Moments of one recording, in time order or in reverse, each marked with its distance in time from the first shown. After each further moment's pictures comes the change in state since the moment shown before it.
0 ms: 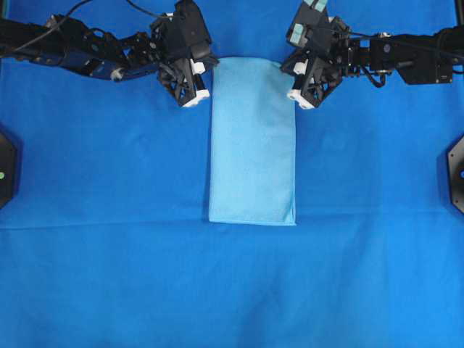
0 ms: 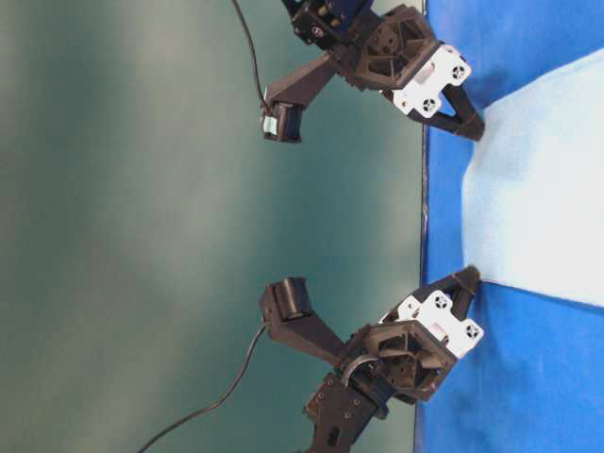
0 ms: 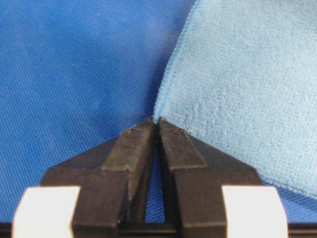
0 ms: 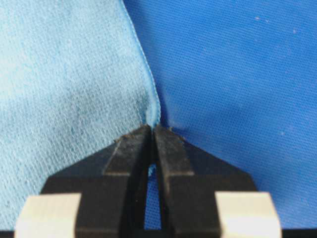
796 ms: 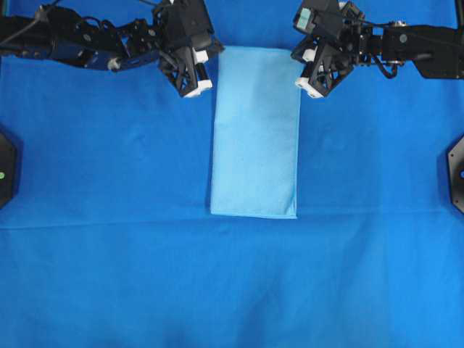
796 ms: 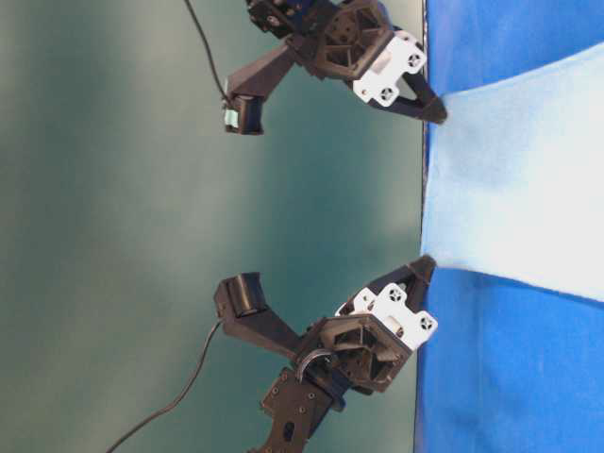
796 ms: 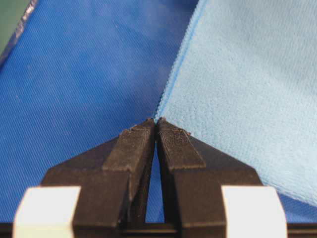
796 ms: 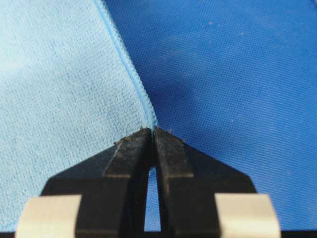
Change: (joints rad) left arm 0.000 -0.084 -0.026 0.000 0.063 0.054; right arm -0.006 -0.124 -0.003 0.000 0.097 -0.005
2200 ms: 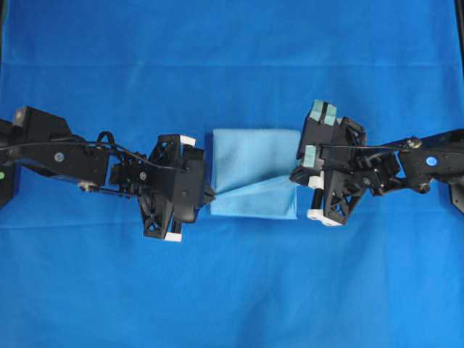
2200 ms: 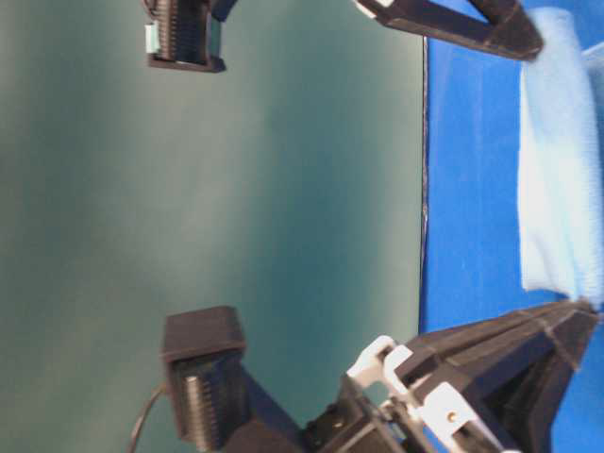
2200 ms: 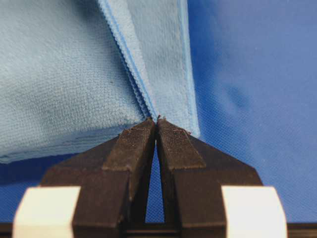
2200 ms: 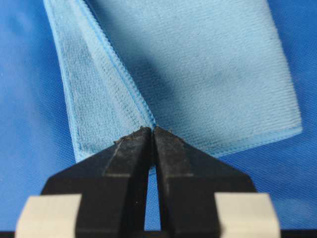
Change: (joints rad) left arm -0.571 -0.166 0.101 0.000 0.268 -0.130; right arm 0.640 -0.173 0.092 0.086 0.238 0.327
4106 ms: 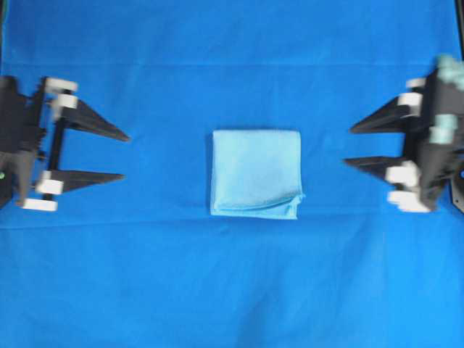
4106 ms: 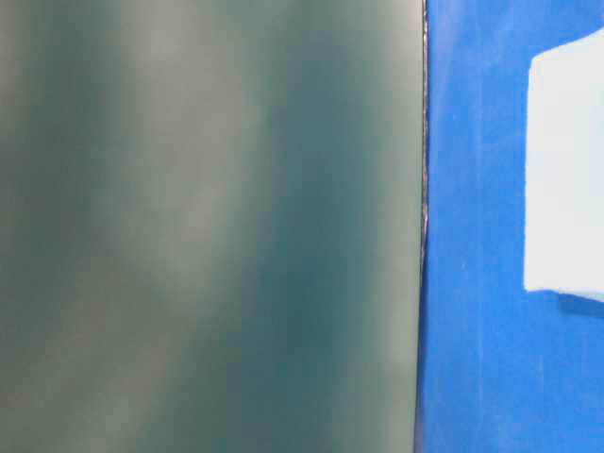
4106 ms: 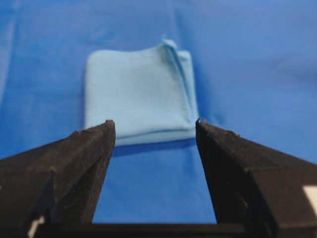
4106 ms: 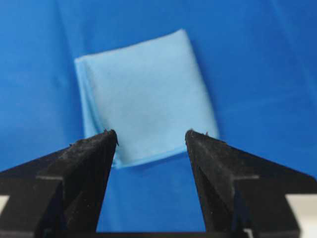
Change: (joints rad) left arm 0.066 -0.867 0.344 0.000 0.055 0.020; right arm 0.121 -0.614 0.055 -0.104 0.298 -0.006
